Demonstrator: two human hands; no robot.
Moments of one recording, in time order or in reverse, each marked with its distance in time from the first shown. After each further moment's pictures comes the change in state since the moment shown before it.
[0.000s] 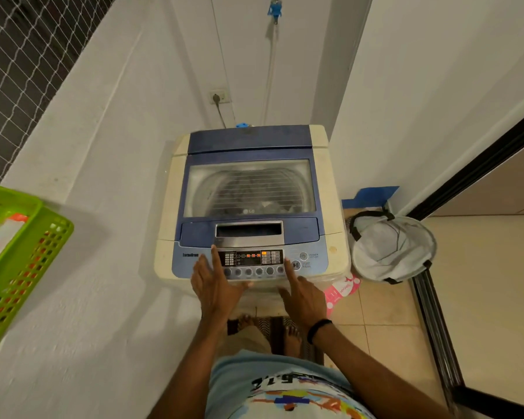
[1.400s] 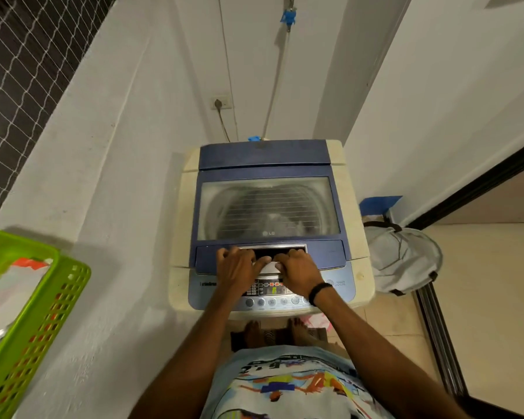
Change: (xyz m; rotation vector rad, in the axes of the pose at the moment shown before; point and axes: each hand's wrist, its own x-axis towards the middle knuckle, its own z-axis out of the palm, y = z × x) left_hand 0.122 0.027 -0.044 0.245 -0.125 0.394; right_hand 0.133 -0.062 -0.022 -0.189 0.004 -0.186
